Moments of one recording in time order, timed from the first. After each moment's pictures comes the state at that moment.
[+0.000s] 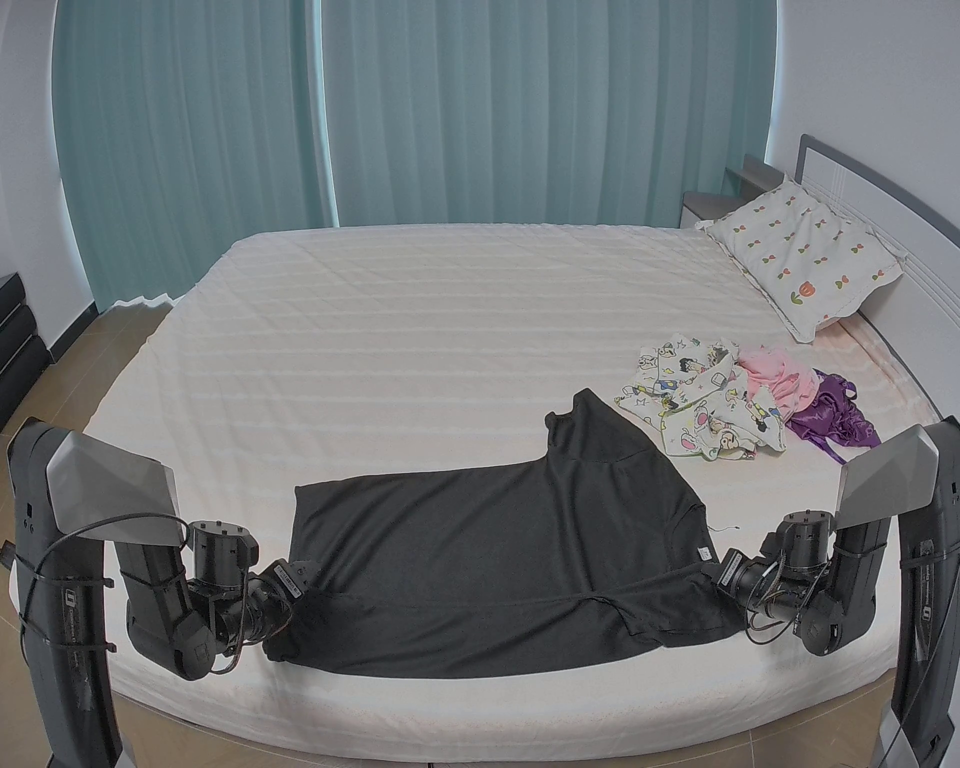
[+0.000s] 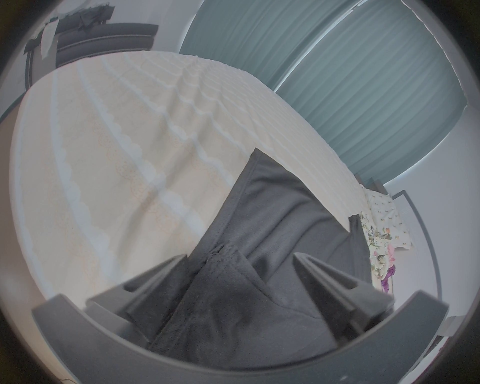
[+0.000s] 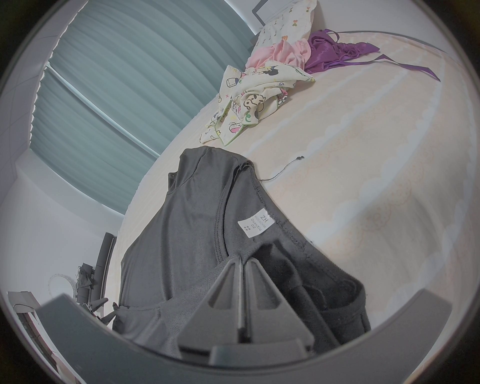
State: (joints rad) left arm -0.16 2.35 -0.40 -1.28 0.03 -0.81; right arm 0.09 2.47 -0.43 -1.46 0.17 0.67
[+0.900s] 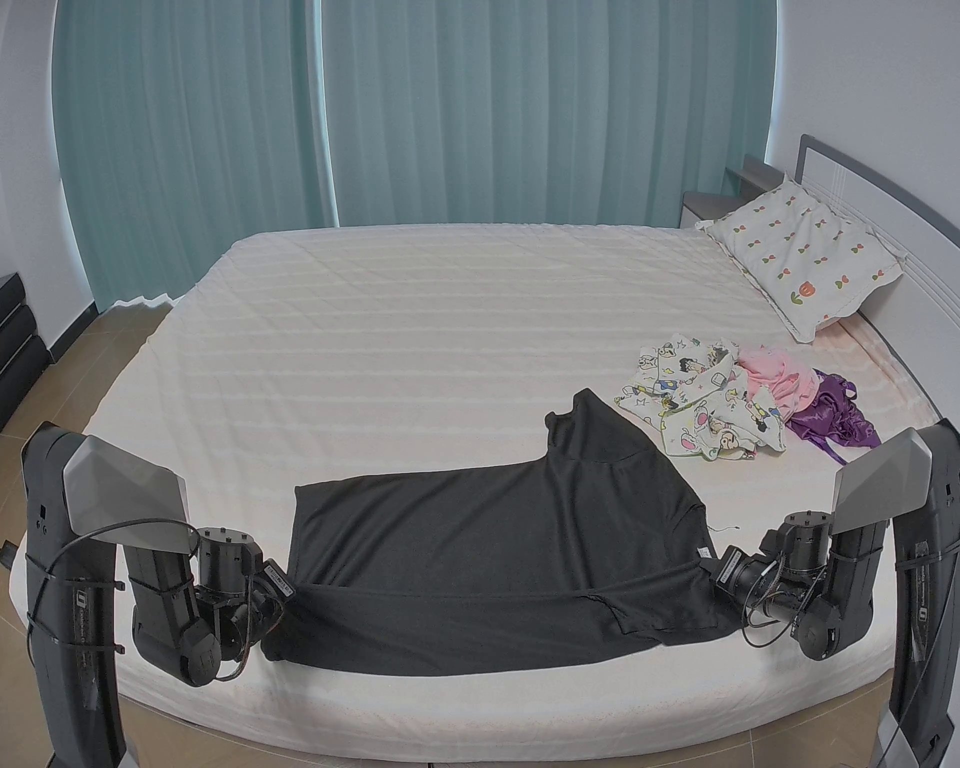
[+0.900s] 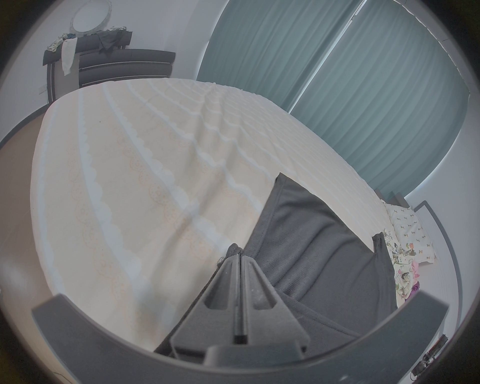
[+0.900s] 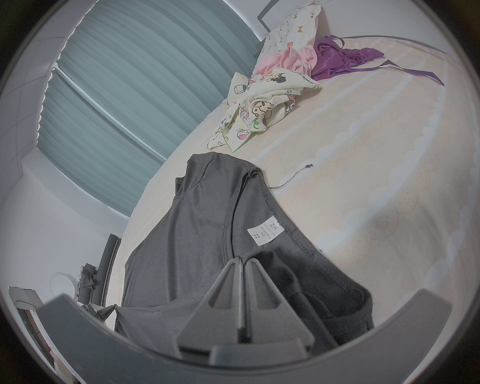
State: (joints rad) left arm -0.16 2.40 -0.39 -1.35 0.25 -0.82; right arm 0.09 2.49 -0.42 -1.55 0.17 0.67
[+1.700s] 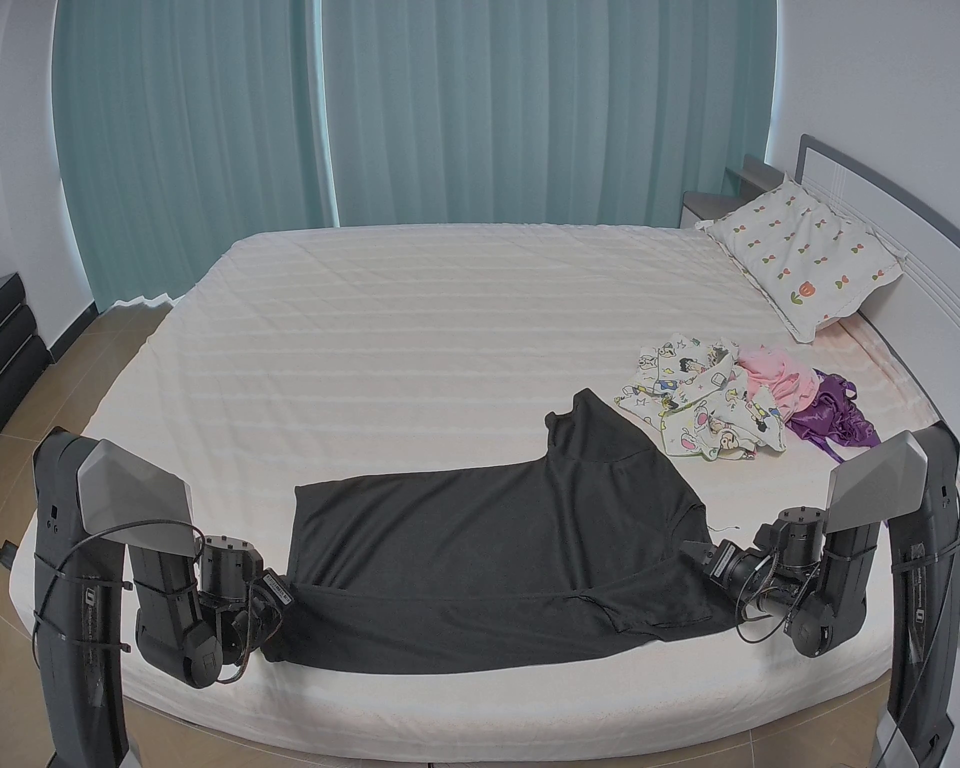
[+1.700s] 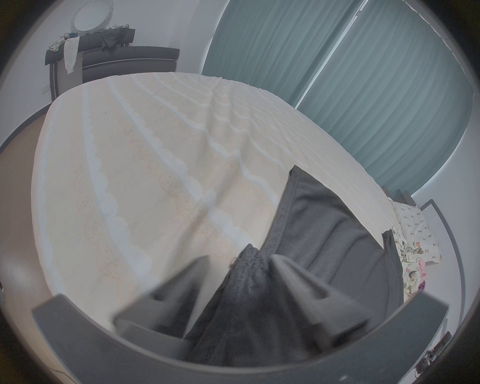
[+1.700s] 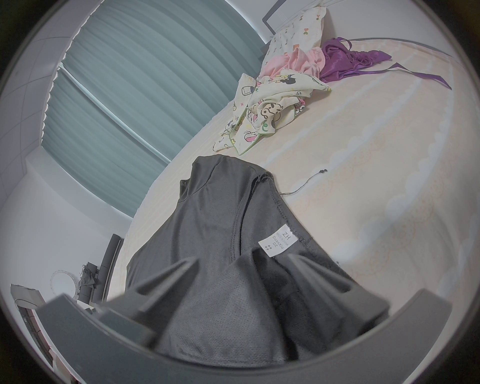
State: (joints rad) left arm -0.15 2.44 -0.40 -1.35 0.24 -0.82; right arm 0.11 2.51 -0.46 -1.55 0.16 0.67
